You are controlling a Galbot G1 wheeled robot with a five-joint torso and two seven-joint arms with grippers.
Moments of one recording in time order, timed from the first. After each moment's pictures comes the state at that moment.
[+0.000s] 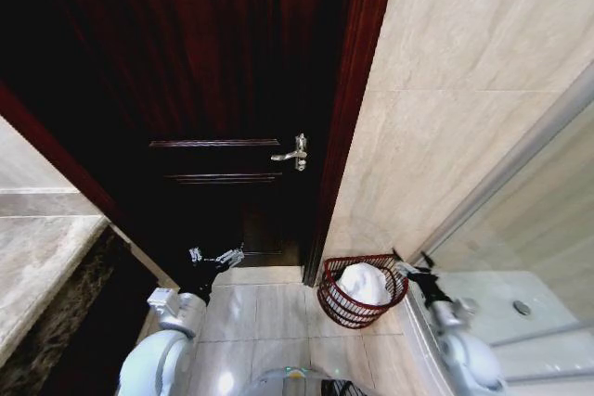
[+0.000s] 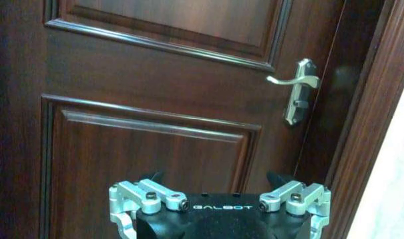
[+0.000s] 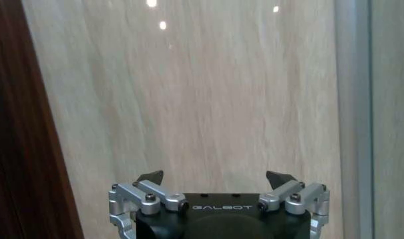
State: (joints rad) left arm 1.72 -1.52 -0.68 -2.35 -0.29 0.22 0.16; right arm -1.63 1.33 0.86 1.98 0.52 0.06 -0.21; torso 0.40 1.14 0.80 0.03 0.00
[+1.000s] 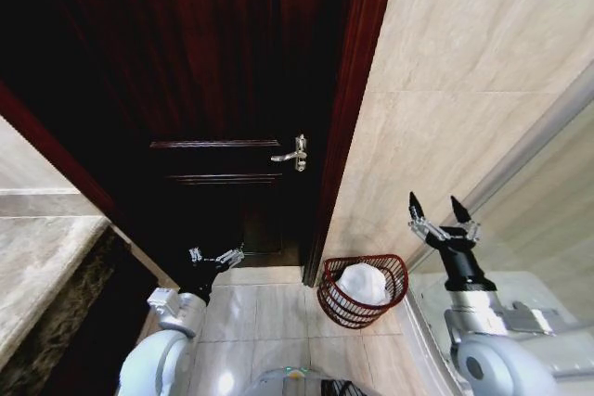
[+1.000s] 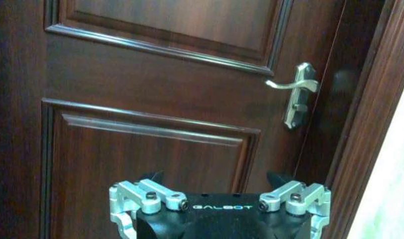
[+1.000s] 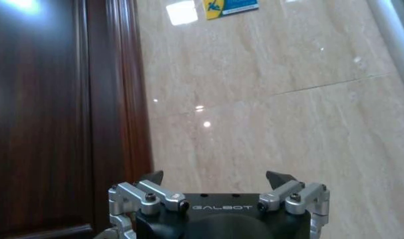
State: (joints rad) left arm 1.72 -1.52 -0.68 -2.35 -0.29 0.22 0.16; right arm -1.66 1.44 0.79 2.46 0.51 0.04 -0.18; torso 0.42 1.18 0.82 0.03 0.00
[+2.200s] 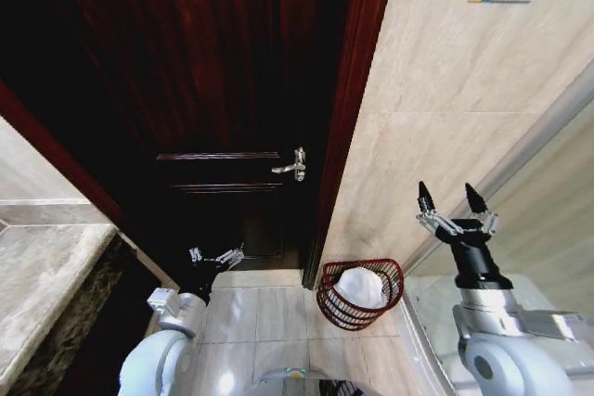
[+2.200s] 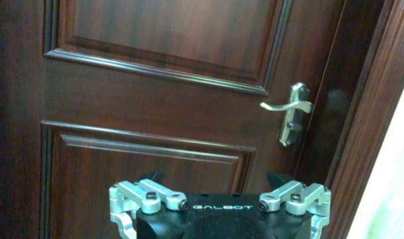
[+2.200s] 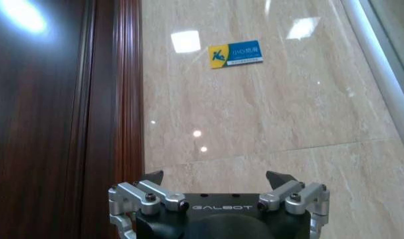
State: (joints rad) left arm 1.72 -1.52 -0.68 -2.35 -0.29 0.22 0.16; right arm -1.63 1.40 0.83 2.49 0.50 0.08 -0.13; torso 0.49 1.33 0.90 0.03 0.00
